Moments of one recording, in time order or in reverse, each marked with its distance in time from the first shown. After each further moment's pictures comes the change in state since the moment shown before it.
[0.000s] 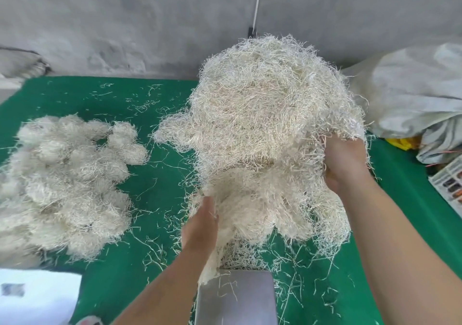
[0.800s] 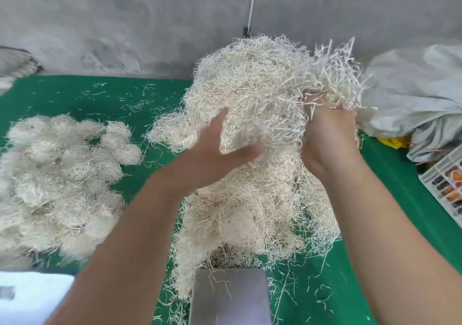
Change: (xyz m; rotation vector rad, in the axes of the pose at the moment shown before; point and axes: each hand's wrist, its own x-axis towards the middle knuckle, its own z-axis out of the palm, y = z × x) left_hand 0.008 0.139 -0.190 -0.334 -0.363 0.270; right_hand -0.059 -0.052 0.028 0.037 -0.193 -0.225
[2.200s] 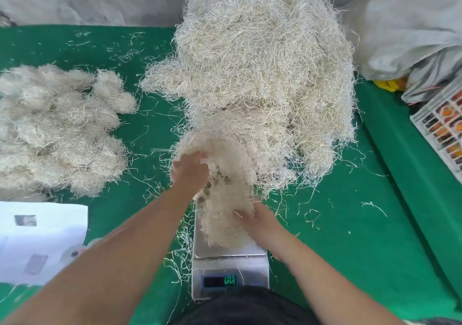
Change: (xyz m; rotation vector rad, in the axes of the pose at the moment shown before) left_hand -0.035 -0.183 0.130 0.205 0.232 -0.474; right_hand -0.192 0.241 -0.083 -0.628 -0.560 0.458
